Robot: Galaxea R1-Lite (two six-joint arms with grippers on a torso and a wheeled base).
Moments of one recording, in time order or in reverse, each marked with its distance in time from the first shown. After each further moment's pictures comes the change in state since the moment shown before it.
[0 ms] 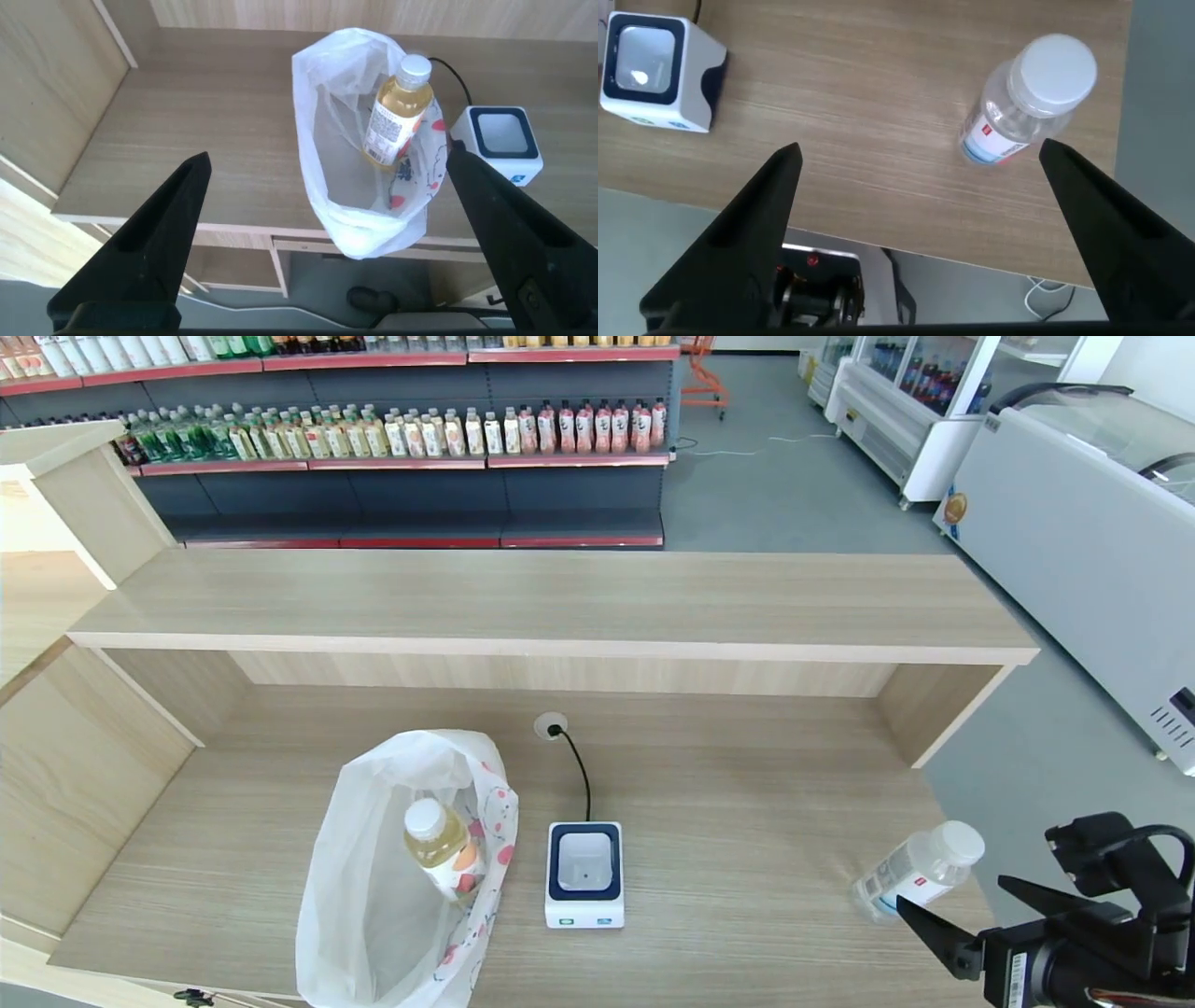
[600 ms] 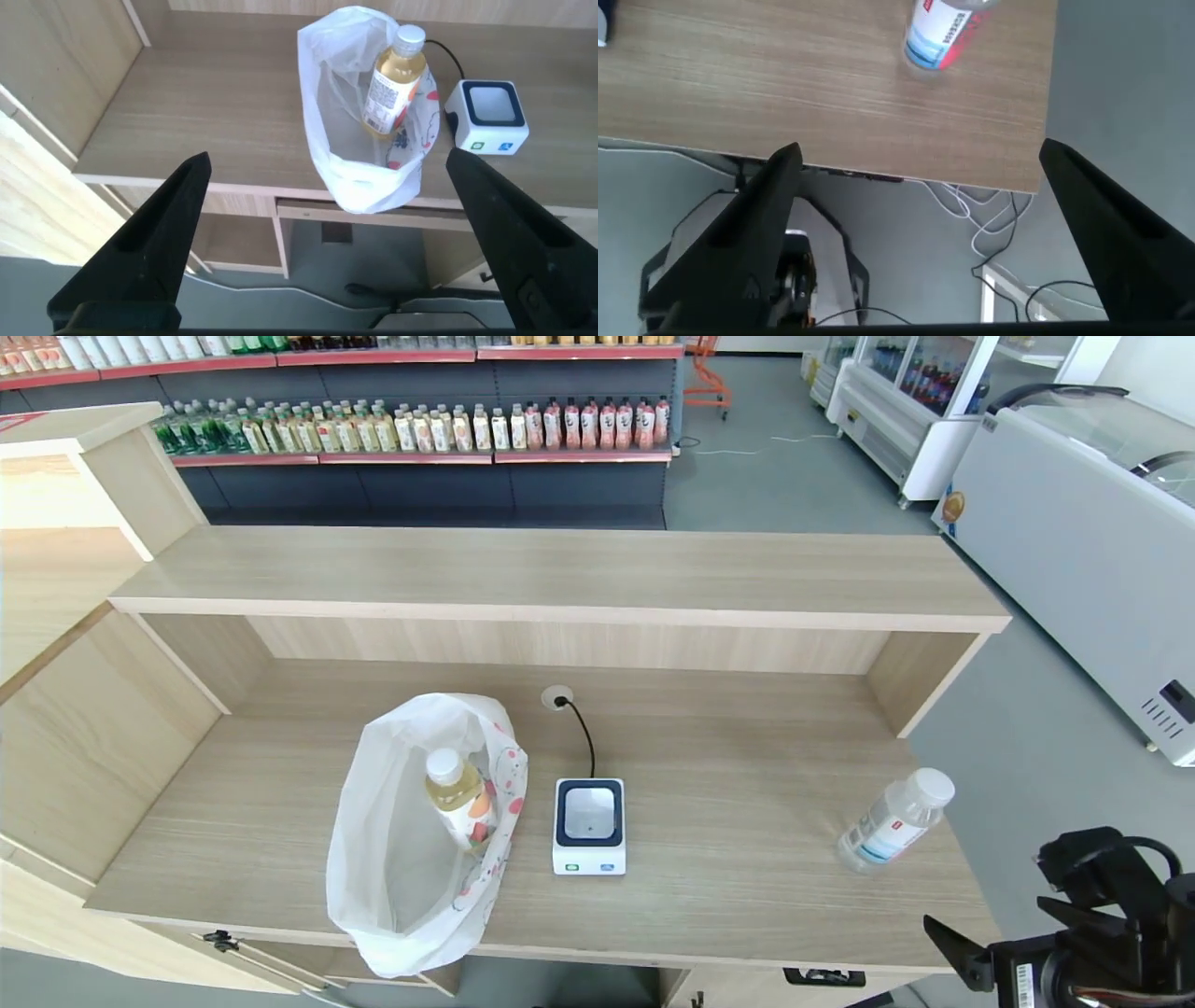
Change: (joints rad) left arm -0.001 0.000 0.000 0.000 0.000 0.000; right arm -0.043 0.023 0.000 0.091 -0.132 -0.052
